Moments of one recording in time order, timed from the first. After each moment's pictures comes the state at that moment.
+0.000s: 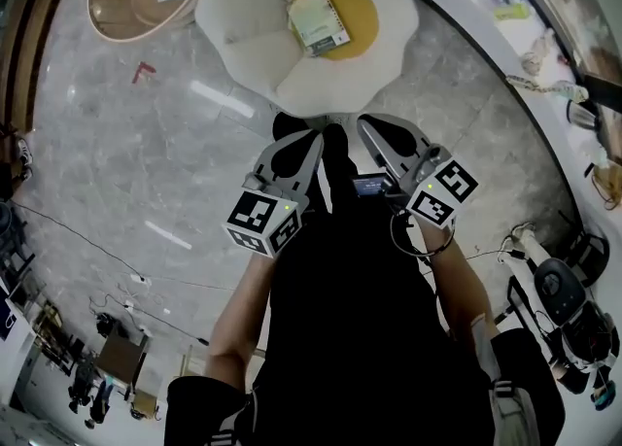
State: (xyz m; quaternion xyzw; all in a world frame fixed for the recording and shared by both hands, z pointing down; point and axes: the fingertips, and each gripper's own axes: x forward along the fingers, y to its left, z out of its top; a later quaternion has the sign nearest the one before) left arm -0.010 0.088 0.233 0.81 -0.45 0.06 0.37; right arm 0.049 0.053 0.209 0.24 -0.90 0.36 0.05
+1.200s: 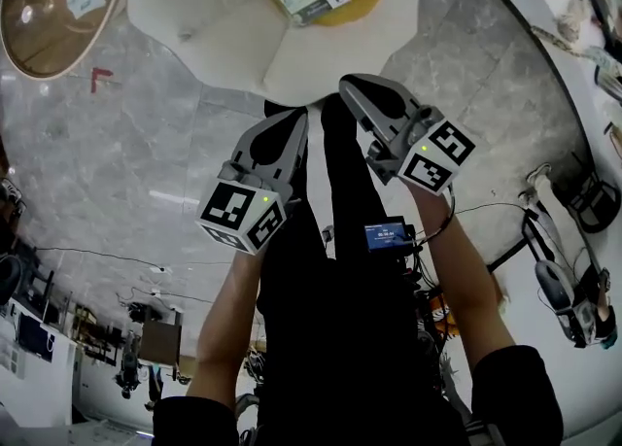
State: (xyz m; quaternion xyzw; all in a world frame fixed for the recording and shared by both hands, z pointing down) left arm -0.061 -0.012 0.440 0.78 -0.38 0.11 0.48; right arm -0.002 -0.058 0.443 0.29 -0.84 0.46 0.06
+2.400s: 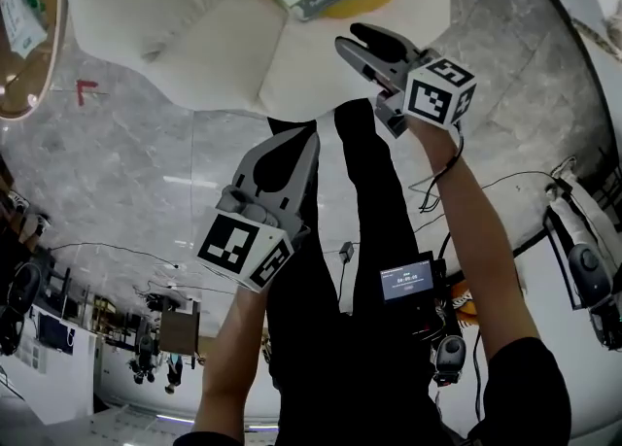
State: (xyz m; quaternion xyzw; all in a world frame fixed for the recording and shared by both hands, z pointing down) left arm -0.037 -0.013 0.564 0.77 -0.36 0.15 0.51; right arm 0.030 -0.093 0.701 0.29 -0.78 0.54 0.10
